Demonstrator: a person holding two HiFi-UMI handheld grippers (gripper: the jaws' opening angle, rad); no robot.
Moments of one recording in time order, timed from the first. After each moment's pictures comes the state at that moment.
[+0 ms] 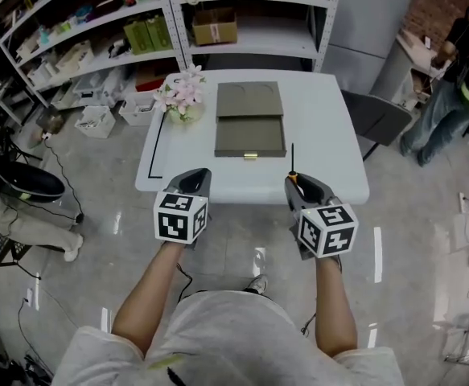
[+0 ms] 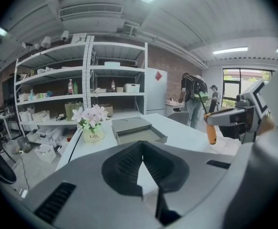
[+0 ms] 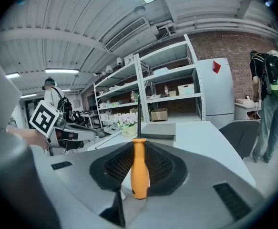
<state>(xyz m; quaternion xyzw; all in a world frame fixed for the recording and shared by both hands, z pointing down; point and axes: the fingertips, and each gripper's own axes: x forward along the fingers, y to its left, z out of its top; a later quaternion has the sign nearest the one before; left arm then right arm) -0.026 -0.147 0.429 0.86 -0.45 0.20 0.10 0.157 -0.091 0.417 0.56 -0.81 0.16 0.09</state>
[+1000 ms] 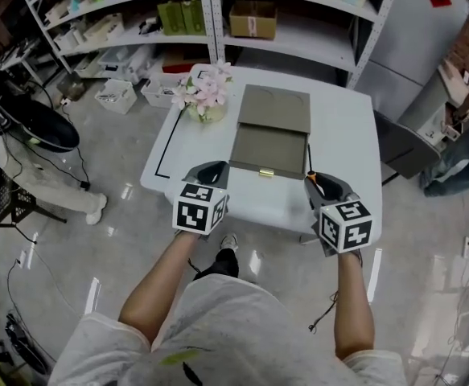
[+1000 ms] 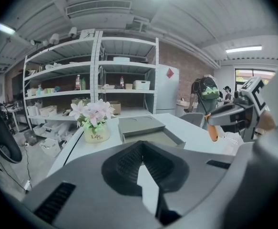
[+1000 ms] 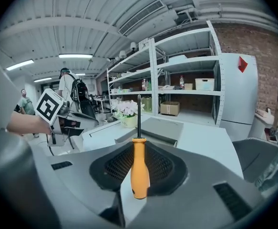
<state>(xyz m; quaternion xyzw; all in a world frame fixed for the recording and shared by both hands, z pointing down) -0.013 -0.223 0.459 0.84 -0.50 0.20 0.13 0.180 -0.188 0.447 0.48 -0.85 0.14 0.19</state>
